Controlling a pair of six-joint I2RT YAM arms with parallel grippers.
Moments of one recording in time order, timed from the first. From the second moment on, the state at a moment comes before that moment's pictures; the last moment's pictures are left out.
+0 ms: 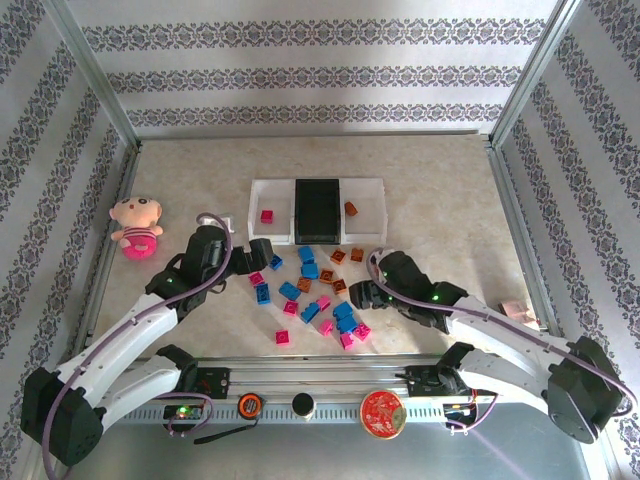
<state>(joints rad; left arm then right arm) -0.46 0.92 0.62 -0.34 -0.02 -0.59 0.74 0.99 0.48 -0.38 -0.01 0.47</state>
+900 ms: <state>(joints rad) -0.46 0.95 0.58 -0.34 -0.02 -0.64 1.33 1.18 0.59 -0.68 0.03 0.68</state>
